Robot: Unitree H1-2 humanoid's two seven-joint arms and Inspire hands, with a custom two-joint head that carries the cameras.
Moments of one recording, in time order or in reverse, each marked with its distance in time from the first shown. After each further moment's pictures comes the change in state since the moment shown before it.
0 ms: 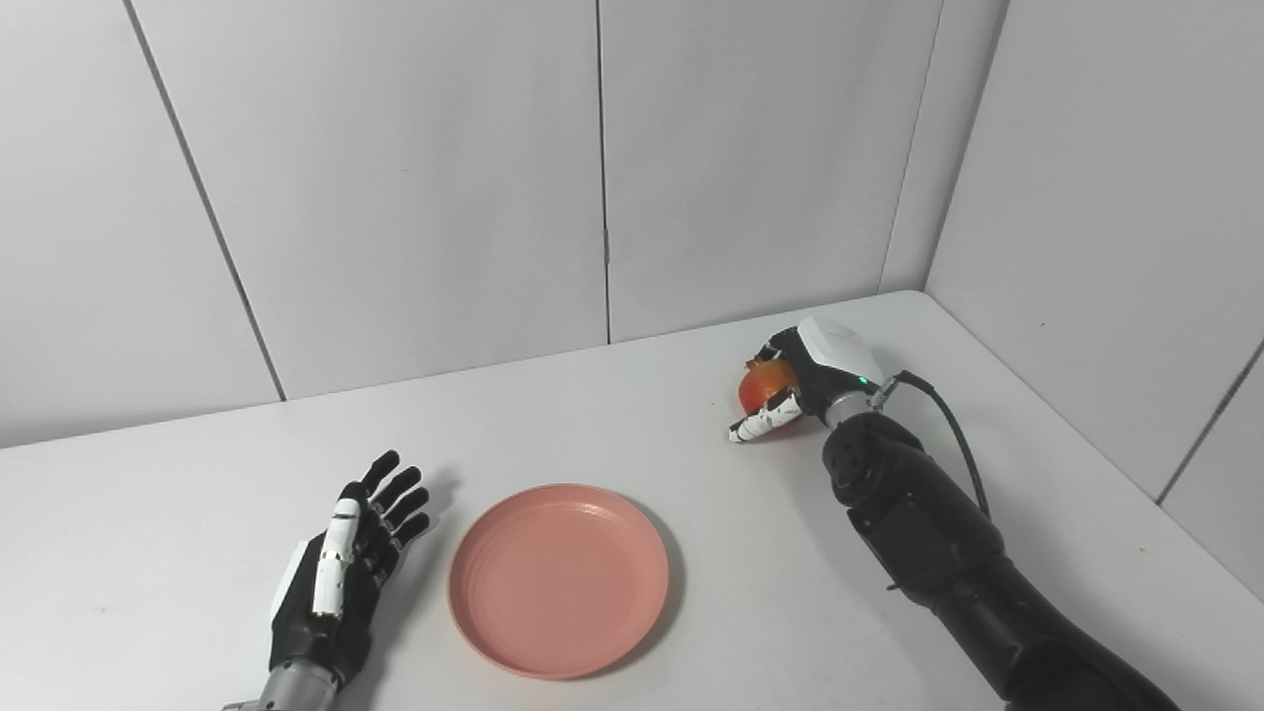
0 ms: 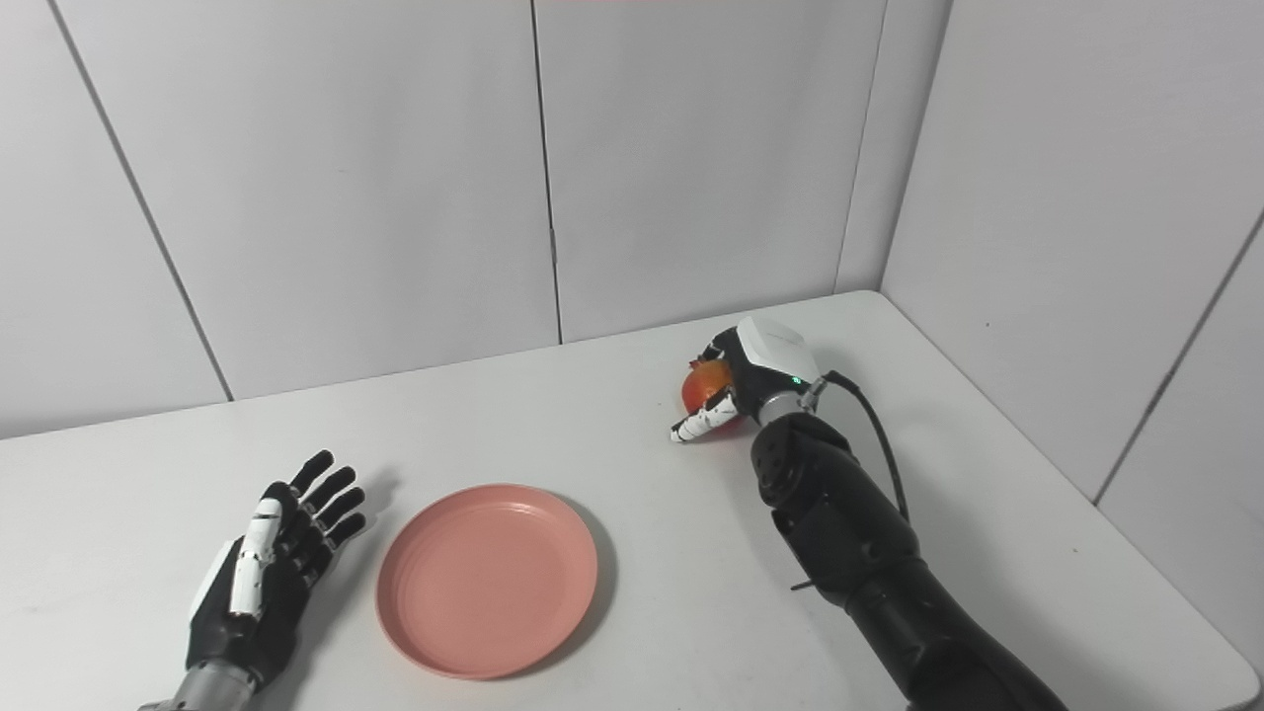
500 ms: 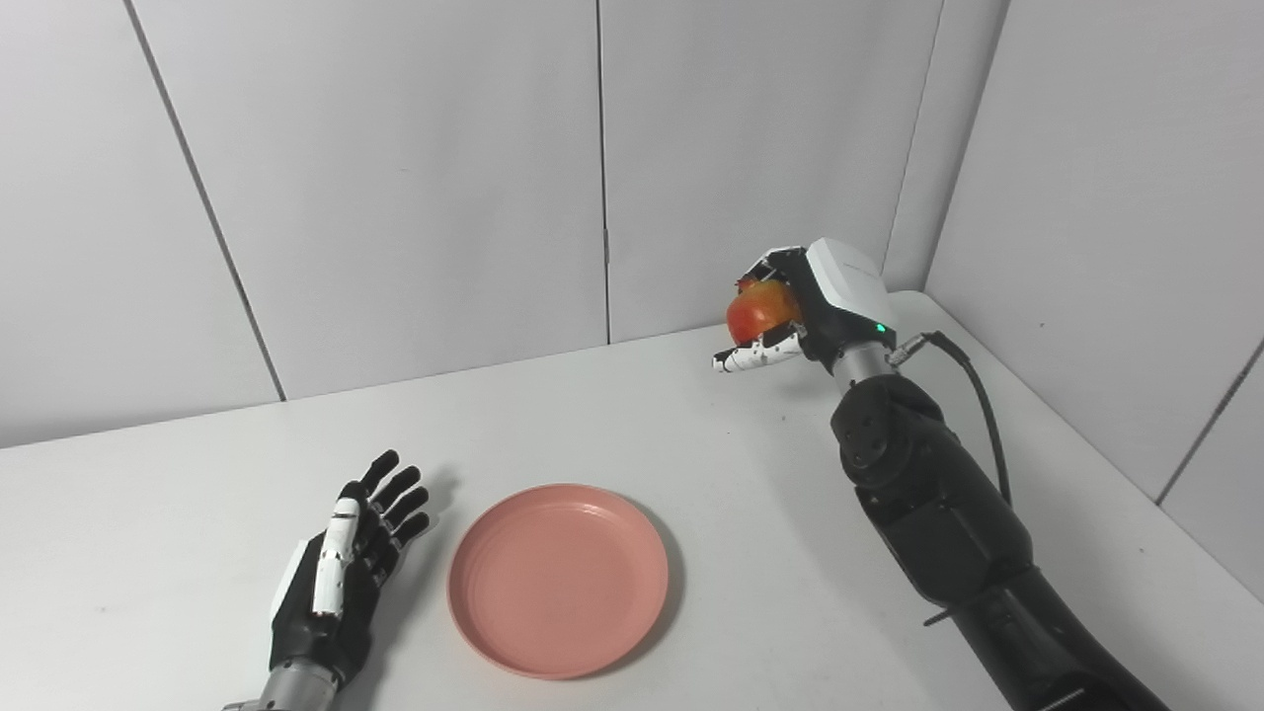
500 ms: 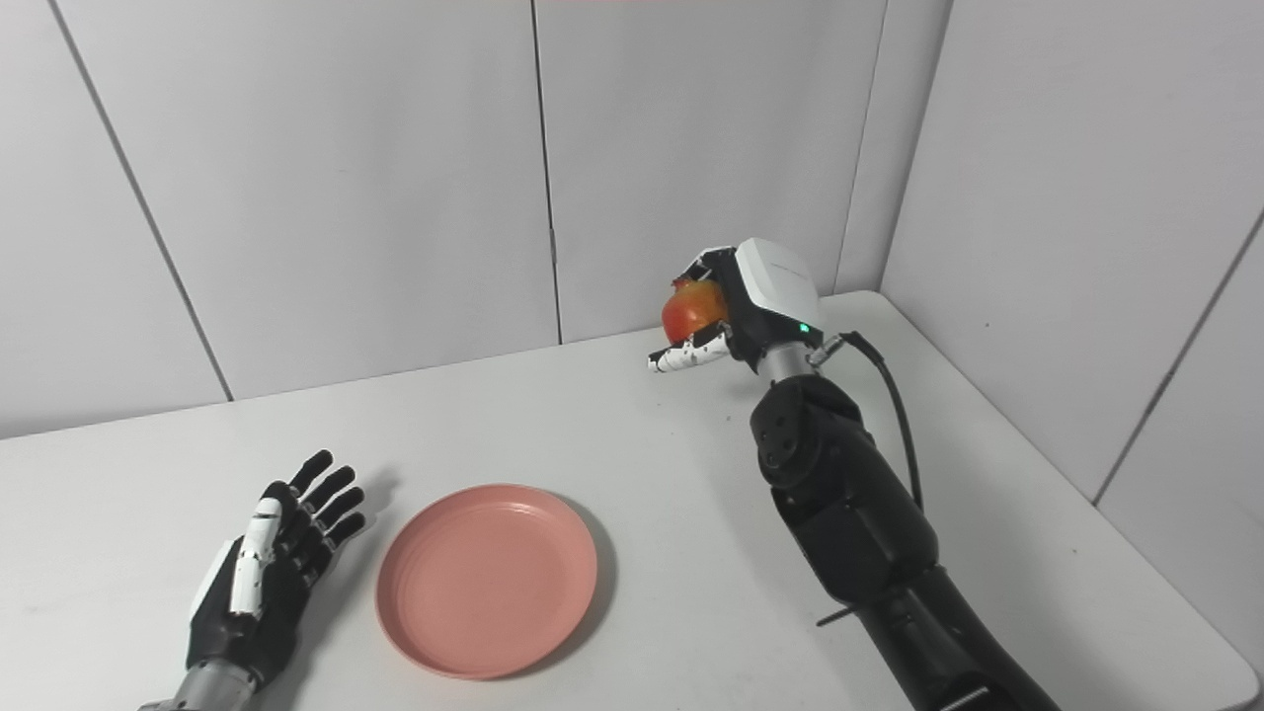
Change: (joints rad) left arm -0.001 -0.007 -0.005 0.003 0.003 0.000 0.006; right arm 0.050 0.002 -0.032 -0.407 -0.047 0.082 0.049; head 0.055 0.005
